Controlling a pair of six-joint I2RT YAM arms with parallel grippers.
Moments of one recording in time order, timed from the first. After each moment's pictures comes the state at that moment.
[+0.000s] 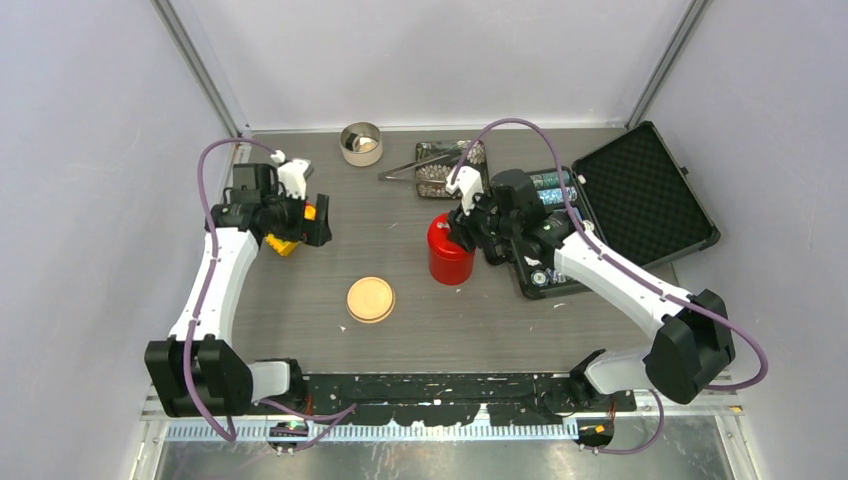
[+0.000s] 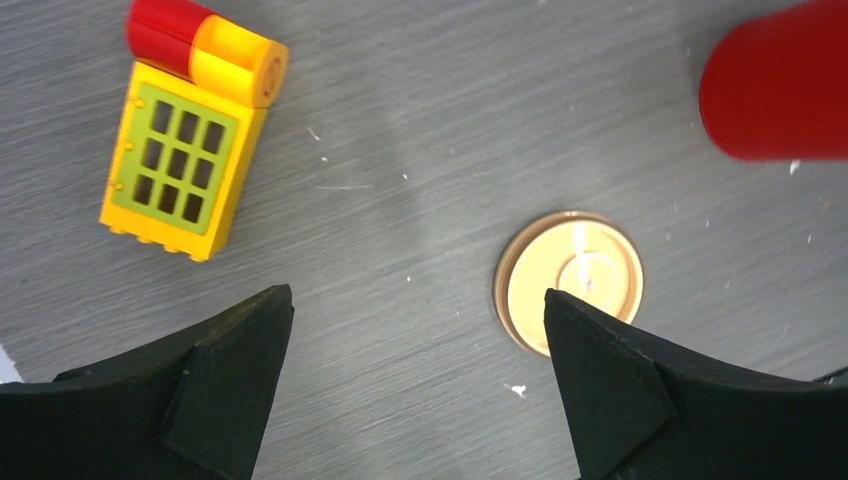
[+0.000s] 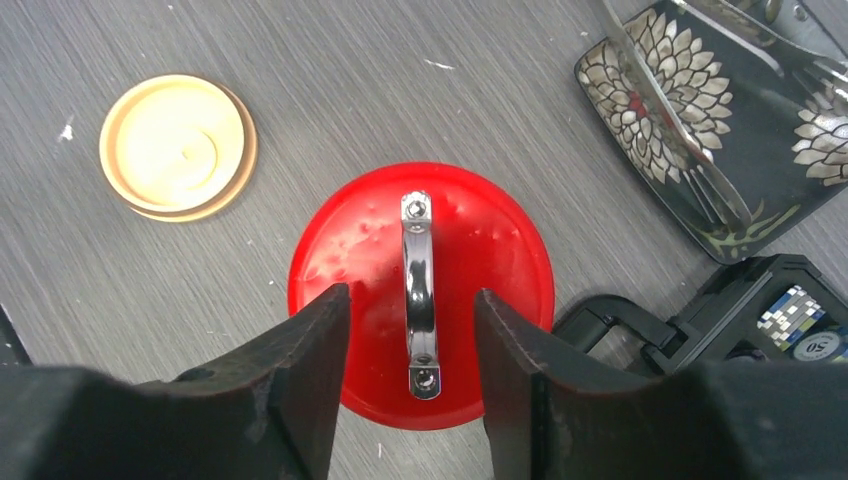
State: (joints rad) left arm 0.02 1.25 1.15 -0.77 0.31 0.17; right arm 0.61 1.35 1.05 -0.26 -0.29 -0.25
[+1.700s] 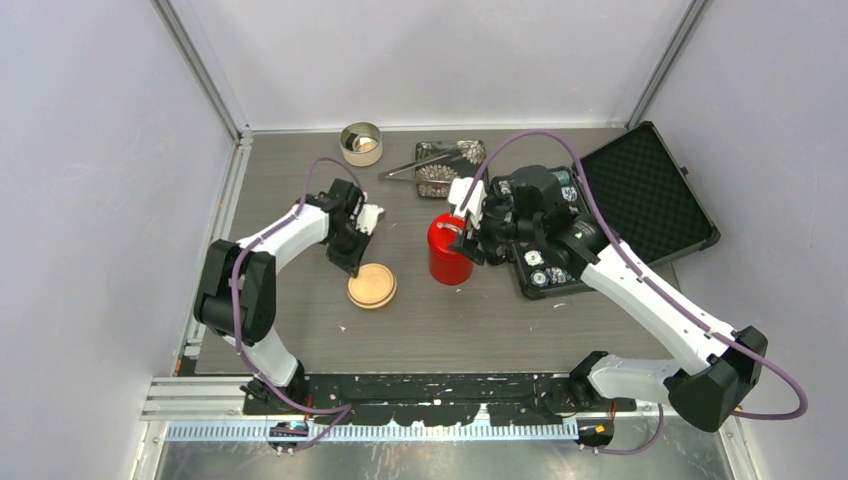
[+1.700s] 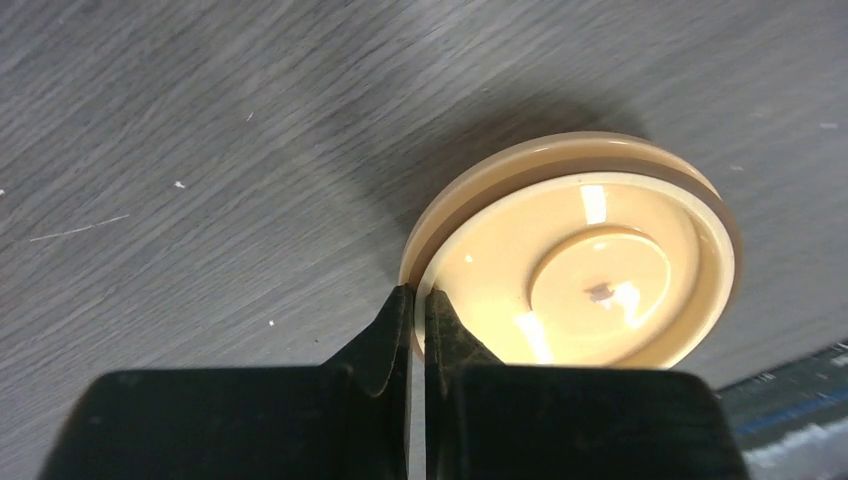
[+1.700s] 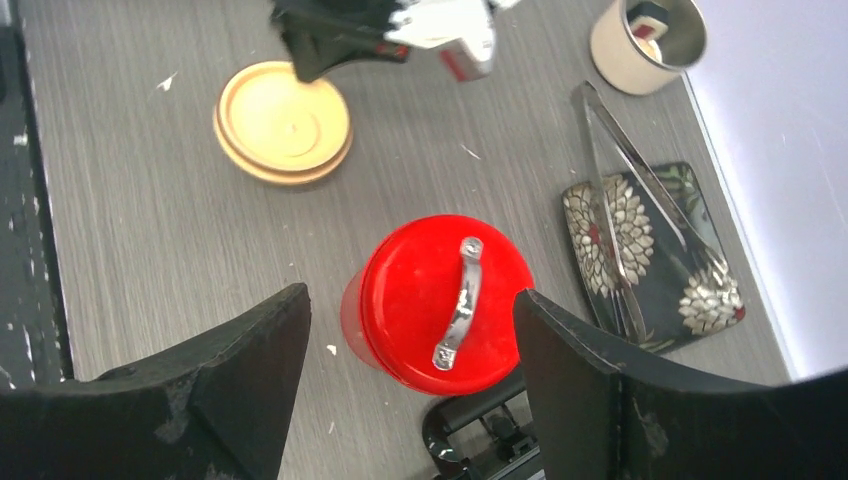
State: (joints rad) left arm -0.34 1.67 1.09 -0.75 0.13 0.17; right arm 0.65 1.19 1.17 -0.44 -0.43 -0.51
